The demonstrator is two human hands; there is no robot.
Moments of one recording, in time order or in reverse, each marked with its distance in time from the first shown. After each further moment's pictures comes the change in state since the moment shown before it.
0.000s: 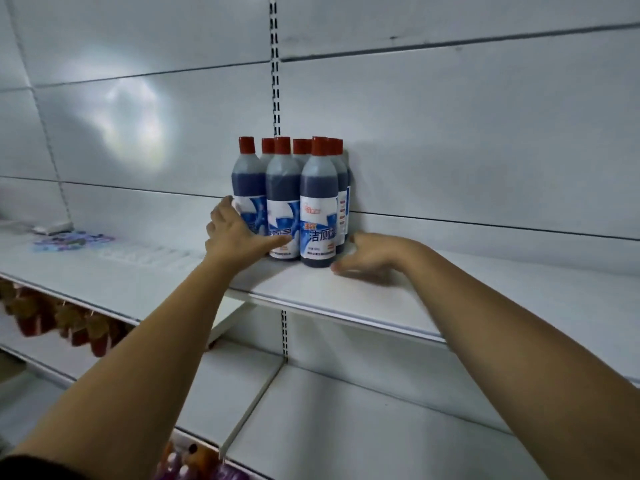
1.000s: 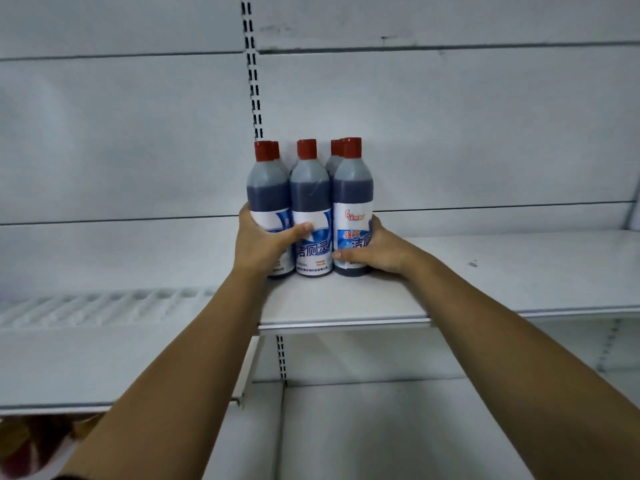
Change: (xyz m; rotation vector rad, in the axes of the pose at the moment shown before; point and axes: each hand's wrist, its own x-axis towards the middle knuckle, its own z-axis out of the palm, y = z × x) left_hand 0.077 -0.035 0.025 -0.971 -0.362 0.269; right_hand 0.077 -0.025 0.053 0.556 0.455 0.109
